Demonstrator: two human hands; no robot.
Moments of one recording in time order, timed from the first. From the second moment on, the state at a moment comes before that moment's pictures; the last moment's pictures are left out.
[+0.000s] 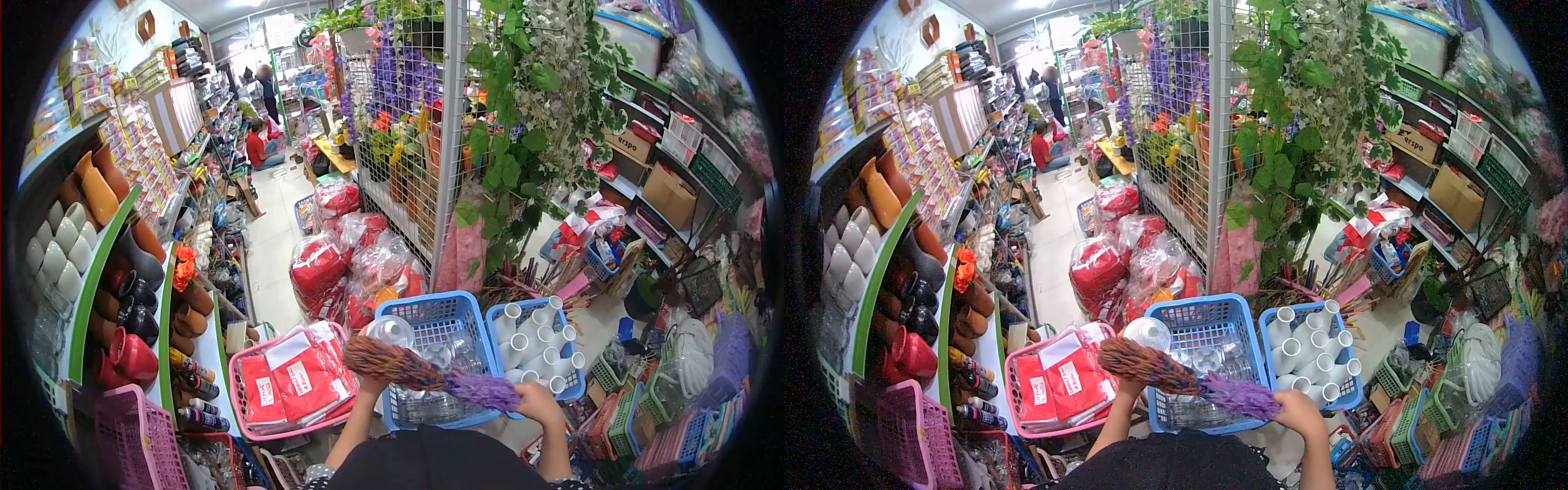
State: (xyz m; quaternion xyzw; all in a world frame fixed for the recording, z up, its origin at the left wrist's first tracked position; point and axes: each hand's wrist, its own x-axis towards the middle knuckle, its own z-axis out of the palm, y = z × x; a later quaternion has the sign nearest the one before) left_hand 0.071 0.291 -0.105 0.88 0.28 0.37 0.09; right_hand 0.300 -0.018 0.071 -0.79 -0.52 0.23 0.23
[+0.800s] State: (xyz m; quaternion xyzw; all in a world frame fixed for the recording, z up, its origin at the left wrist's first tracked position) left_hand 0.094 0.231 0.000 0.38 0.22 0.32 0.84; right_hand 0.248 0.031 0.029 -0.79 -0.41 0.25 0.38
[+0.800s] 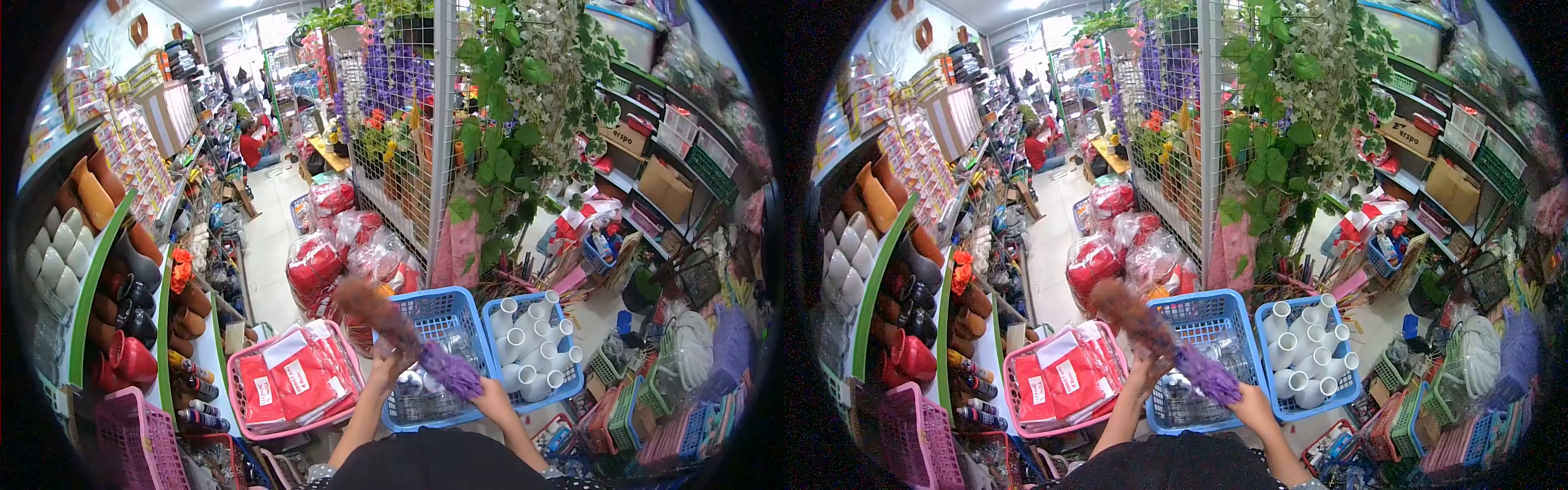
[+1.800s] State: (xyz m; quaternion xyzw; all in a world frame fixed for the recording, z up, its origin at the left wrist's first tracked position) left_hand 0.113 0.221 0.007 0.36 0.10 0.42 0.83; right_hand 0.294 -0.013 0.053 -0.80 -0.39 0.25 0.39
